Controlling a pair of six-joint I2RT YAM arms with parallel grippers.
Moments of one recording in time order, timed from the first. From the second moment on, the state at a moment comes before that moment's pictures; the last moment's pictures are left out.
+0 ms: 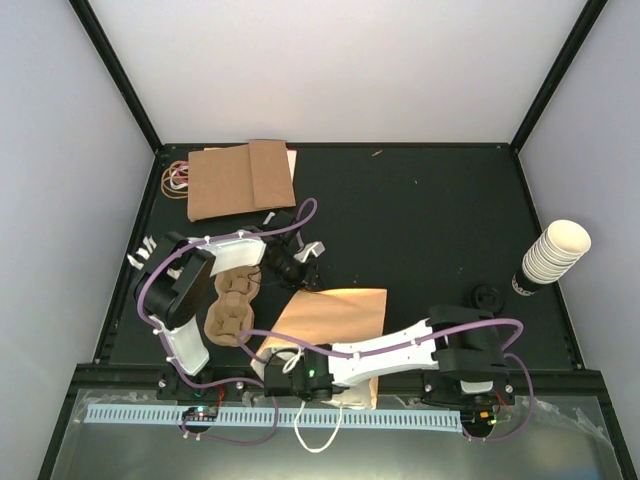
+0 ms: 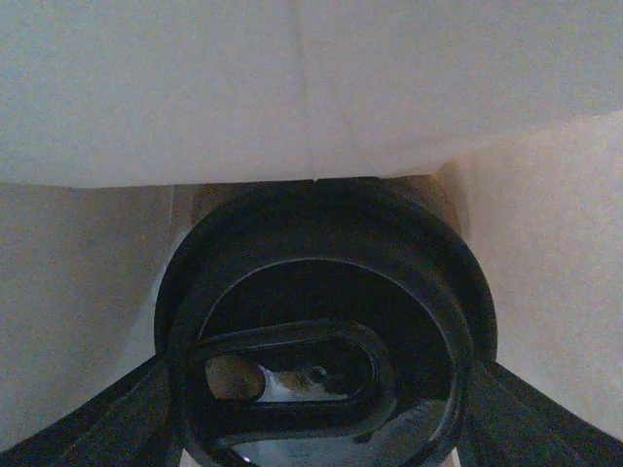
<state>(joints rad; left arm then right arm) -0.54 1.77 0.96 -0.50 0.78 -0.38 1.64 1.85 1.21 -0.84 0.92 0.10</state>
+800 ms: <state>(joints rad) -0.56 1.77 0.98 -0.51 0.74 -0.38 1.60 1.83 1.24 -0.87 0.84 0.11</state>
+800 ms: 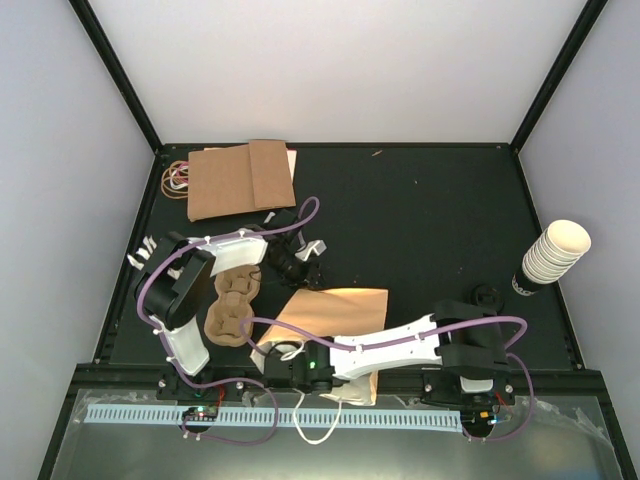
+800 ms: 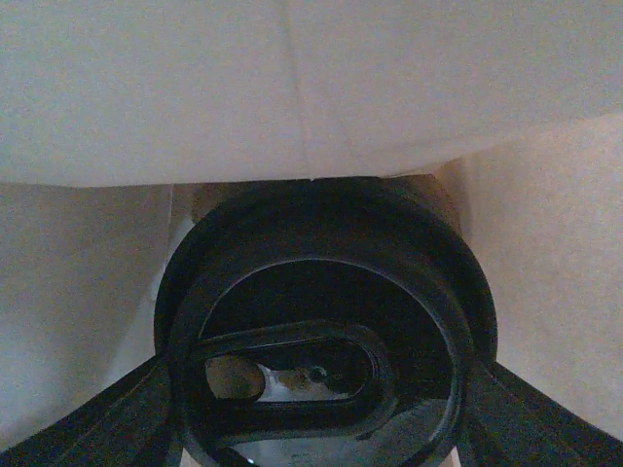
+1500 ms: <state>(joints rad) -0.43 1.54 1.08 -0.88 0.73 -0.33 1.40 1.66 1.17 -0.83 0.63 0.07</state>
